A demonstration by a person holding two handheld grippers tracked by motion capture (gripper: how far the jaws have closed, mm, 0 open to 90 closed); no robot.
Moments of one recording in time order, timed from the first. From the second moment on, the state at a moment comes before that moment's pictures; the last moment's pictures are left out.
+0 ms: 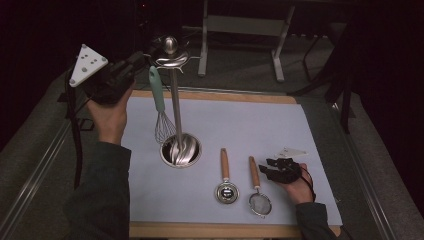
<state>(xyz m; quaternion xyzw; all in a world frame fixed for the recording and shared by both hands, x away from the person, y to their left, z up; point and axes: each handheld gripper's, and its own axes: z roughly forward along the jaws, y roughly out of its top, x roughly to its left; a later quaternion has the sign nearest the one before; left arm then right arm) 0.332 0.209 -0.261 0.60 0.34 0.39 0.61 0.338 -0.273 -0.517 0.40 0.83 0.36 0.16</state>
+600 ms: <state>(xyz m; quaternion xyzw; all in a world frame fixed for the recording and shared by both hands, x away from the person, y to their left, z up) 0.334 0.213 -0.261 0.62 0.34 0.39 0.59 0.337 -0.275 -0.517 0.40 0.83 0.36 0.16</state>
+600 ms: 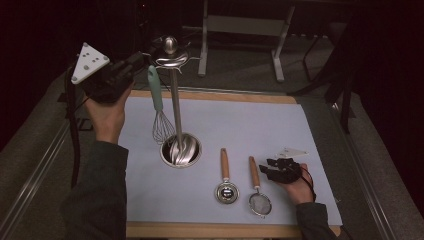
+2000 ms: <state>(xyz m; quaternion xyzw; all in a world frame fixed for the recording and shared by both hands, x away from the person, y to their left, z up) 0.286 0.240 -0.425 0.68 0.43 0.32 0.50 0.337 -0.276 -0.517 0.40 0.83 0.36 0.16</state>
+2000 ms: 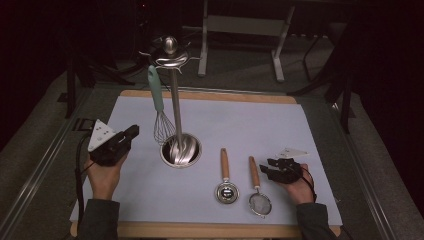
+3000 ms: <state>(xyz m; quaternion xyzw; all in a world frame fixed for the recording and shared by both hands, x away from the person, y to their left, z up) 0.276 0.251 -0.538 0.70 0.52 0.25 0.43 0.330 -0.266 -0.505 0.39 0.83 0.37 0.17</state>
